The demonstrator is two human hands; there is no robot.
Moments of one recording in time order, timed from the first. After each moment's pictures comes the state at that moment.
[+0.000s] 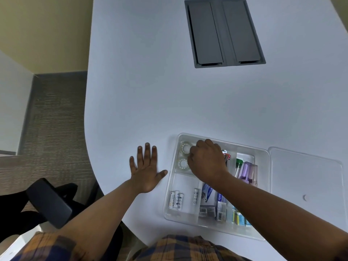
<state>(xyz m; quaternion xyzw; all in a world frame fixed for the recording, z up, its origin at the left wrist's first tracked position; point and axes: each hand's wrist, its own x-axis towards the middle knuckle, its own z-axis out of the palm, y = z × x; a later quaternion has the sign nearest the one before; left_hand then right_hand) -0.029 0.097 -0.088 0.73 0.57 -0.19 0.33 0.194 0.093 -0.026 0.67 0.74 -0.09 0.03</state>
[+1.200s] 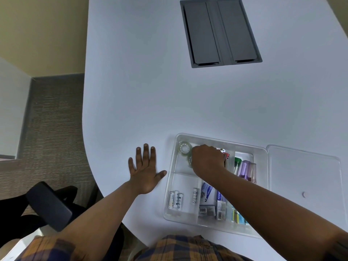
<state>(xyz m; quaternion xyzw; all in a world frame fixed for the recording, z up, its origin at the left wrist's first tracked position) -0.028 0.097 -0.088 0.72 0.57 -0.19 0.33 0.190 0.099 -0.021 0.70 0.67 -0.16 0.16</state>
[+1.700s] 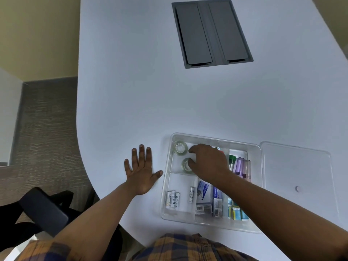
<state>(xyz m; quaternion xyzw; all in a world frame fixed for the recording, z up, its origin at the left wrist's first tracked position) -0.029 0.095 -0.091 0.73 0.58 -0.17 0.32 0.210 0.082 -0.007 0.71 0.65 -0.25 0.03</state>
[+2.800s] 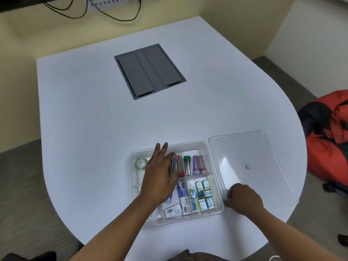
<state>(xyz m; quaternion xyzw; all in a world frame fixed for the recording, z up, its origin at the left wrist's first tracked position) 0.130 0.045 0.028 0.86 0.40 0.18 0.28 0.364 -0.126 -0.029 0.88 0.36 -0.31 0.05</state>
